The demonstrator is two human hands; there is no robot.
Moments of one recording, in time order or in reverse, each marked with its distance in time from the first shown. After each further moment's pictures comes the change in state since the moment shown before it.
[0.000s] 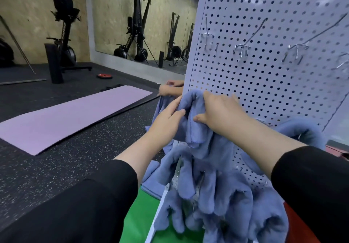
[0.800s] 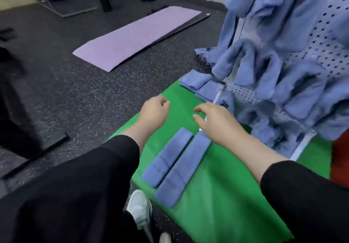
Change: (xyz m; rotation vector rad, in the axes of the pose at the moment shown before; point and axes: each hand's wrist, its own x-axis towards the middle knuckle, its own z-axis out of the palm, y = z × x) left_hand -0.271 -0.143 -0.093 0.733 0.124 -0.592; right_hand -0.237 -0.132 0.200 0.649 -0.255 -0.299
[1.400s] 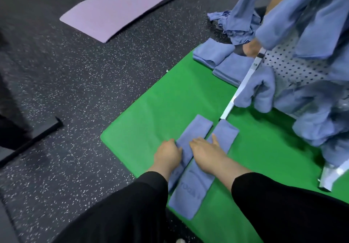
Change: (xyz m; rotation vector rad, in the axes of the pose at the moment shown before) left_hand -0.005 -0.171 0.170 0.181 -0.431 -0.296; right_hand 0.023 0.040 0.240 -0.401 -0.623 0.002
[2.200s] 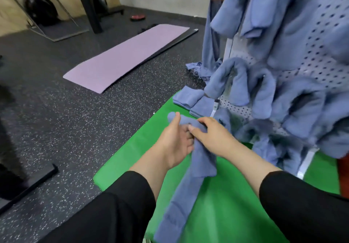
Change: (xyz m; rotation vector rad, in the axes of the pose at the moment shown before) left_hand -0.111 0.184 -0.142 -1.308 -0.469 0.203; right_hand -0.110 0.079 -0.184 0.744 0.538 0.153
